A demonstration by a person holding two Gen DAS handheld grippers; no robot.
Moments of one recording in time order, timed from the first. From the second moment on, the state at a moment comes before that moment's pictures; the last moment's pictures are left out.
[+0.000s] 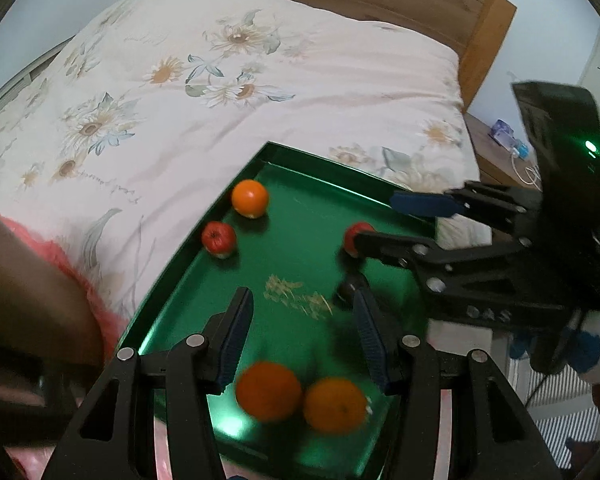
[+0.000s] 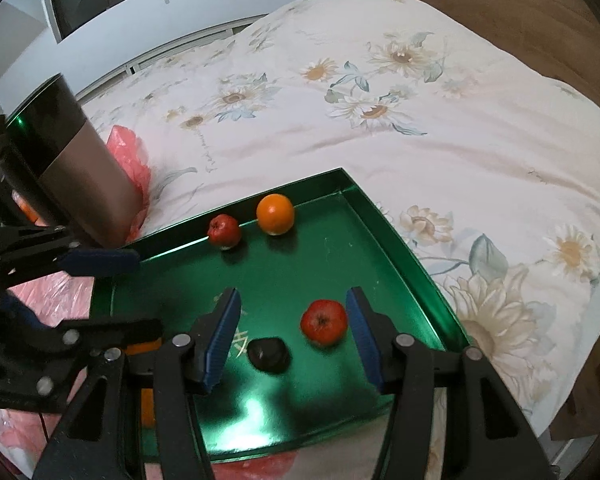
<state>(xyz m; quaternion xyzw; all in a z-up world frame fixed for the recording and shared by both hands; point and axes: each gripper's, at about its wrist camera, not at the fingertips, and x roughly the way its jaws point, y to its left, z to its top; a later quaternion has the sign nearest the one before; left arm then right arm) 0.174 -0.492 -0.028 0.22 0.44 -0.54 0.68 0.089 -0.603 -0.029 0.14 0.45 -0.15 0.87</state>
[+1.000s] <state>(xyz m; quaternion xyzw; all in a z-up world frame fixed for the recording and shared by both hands) 0.228 -0.194 -0.017 0.10 0.50 -0.36 0.78 0.170 -0.326 -0.021 0.05 0.50 0.09 0.86</state>
